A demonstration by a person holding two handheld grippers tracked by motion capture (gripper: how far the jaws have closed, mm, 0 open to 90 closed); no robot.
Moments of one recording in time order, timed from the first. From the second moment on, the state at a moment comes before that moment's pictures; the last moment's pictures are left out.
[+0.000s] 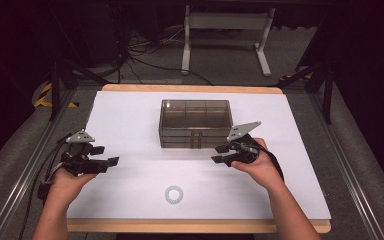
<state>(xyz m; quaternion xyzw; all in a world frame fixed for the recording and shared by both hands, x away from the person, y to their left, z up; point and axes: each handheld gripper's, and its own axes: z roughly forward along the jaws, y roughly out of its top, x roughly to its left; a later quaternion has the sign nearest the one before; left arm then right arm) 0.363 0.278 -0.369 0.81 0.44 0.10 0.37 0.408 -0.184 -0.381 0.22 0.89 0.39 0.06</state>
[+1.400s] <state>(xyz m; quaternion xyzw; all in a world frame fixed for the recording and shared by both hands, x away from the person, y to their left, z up) 0.366 0.287 -0.366 0.80 0.44 0.10 0.40 0.370 -0.177 -0.405 0.07 0.85 0.43 0.29</state>
